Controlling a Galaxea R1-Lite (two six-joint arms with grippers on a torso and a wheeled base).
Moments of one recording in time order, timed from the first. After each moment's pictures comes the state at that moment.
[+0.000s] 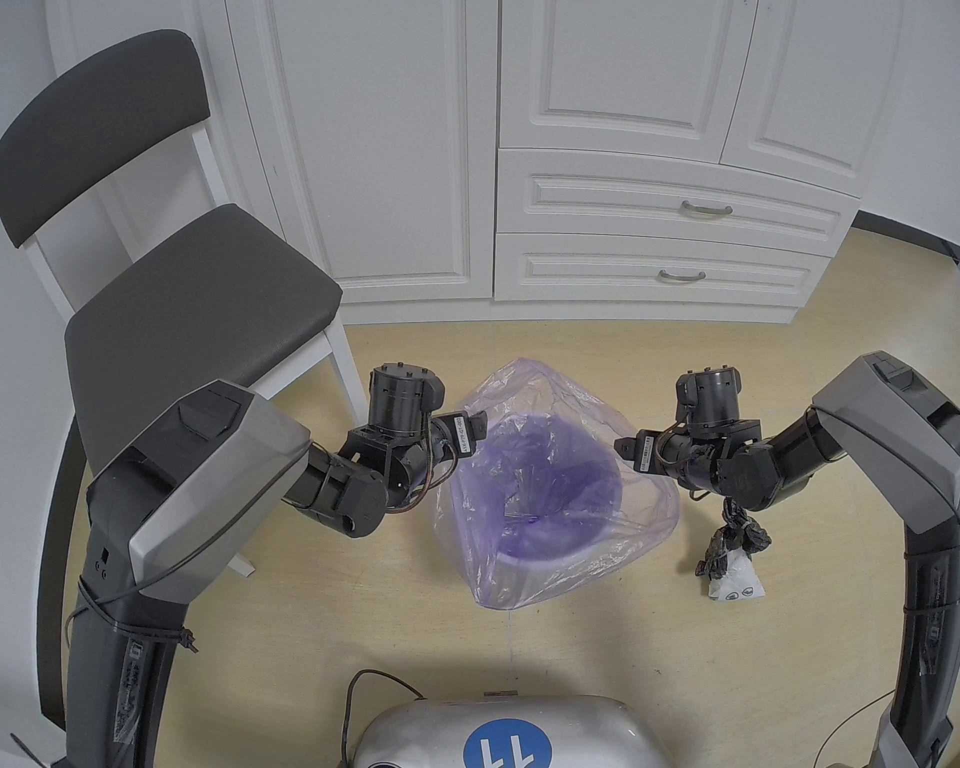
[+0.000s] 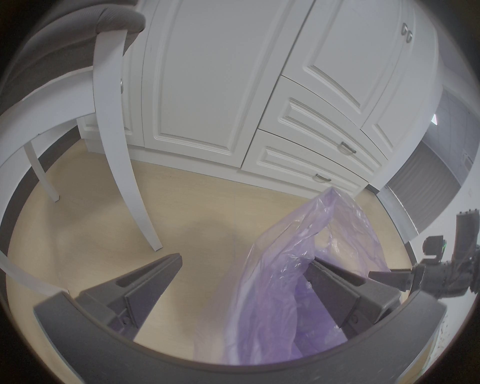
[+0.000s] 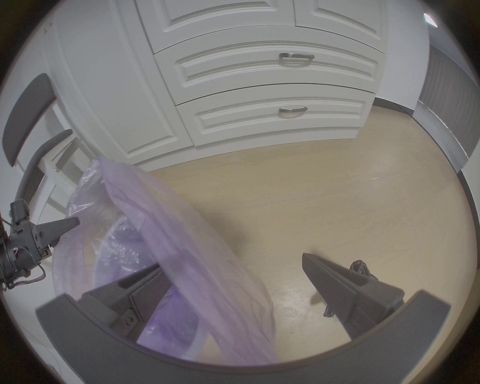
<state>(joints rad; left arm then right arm) -0.49 2.49 -1.53 -0.61 0.19 -0.38 0.30 2.32 -1.29 -0.52 -0.19 0.29</state>
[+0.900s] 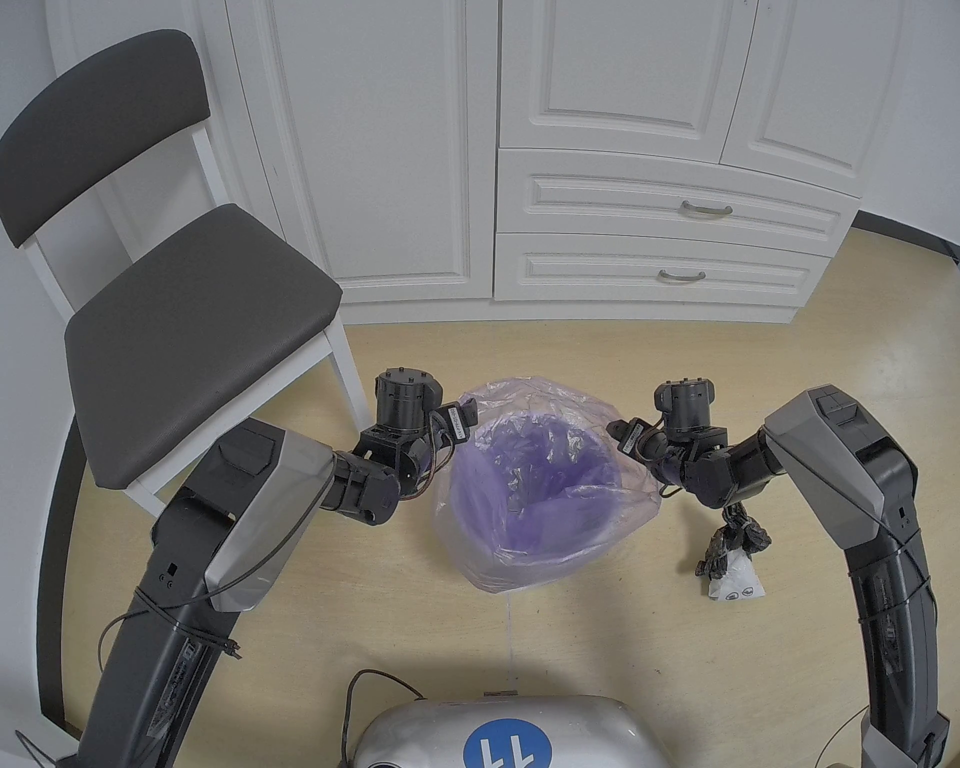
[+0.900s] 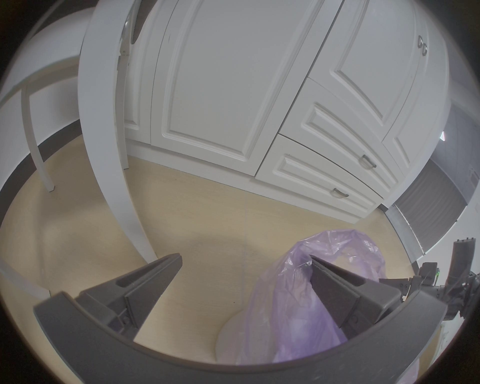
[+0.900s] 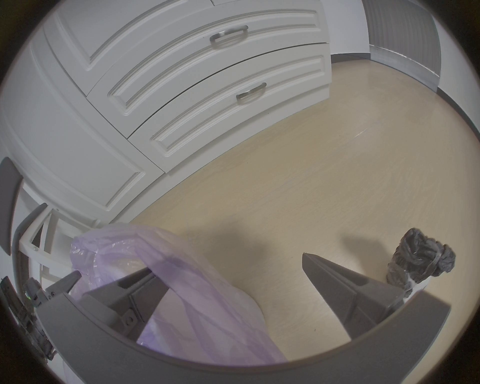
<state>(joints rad) -0.43 2.73 -1.91 -0.55 0.21 -0.42 0.26 2.59 -1.63 -0.50 -0.17 0.64</state>
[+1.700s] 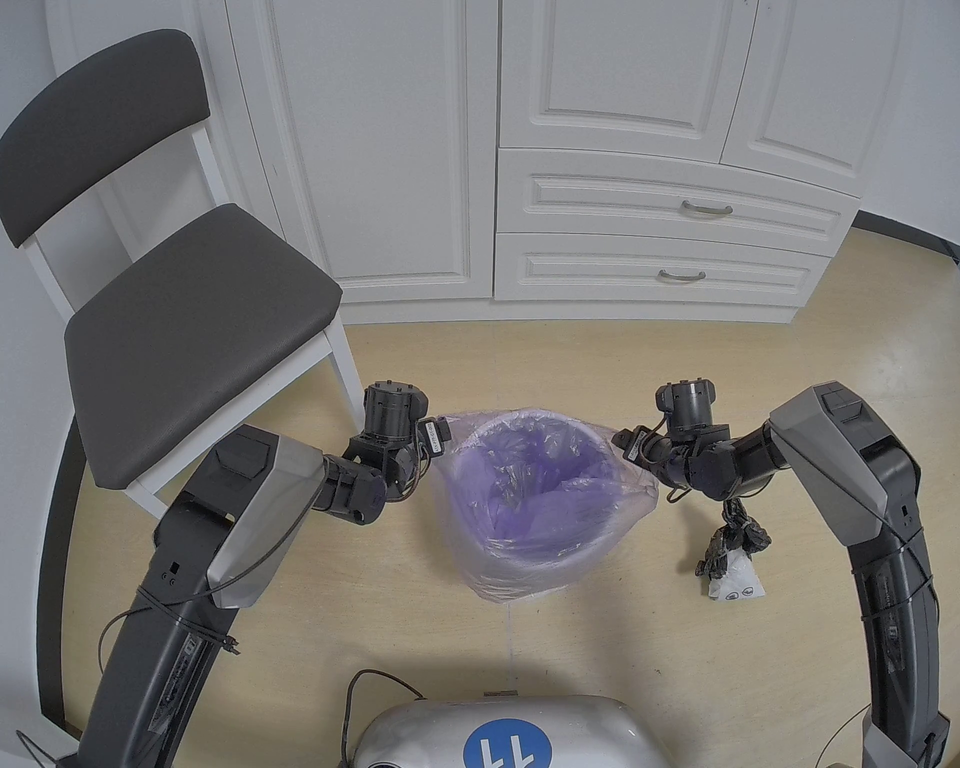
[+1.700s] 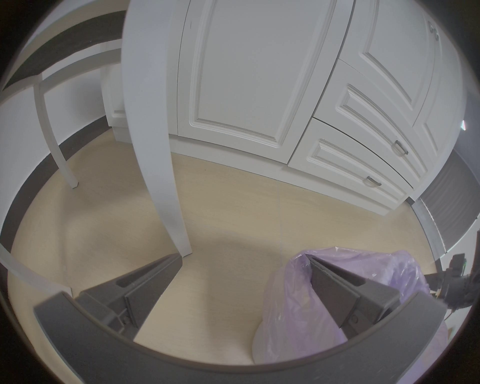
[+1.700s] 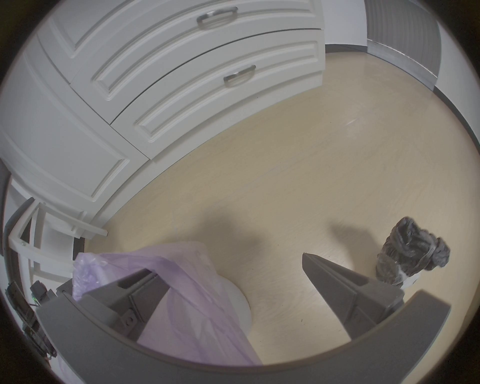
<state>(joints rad) -0.39 2.77 -1.95 -0.45 0.30 -0.41 0.25 2.59 -1.66 -0.37 -0.17 0.62</state>
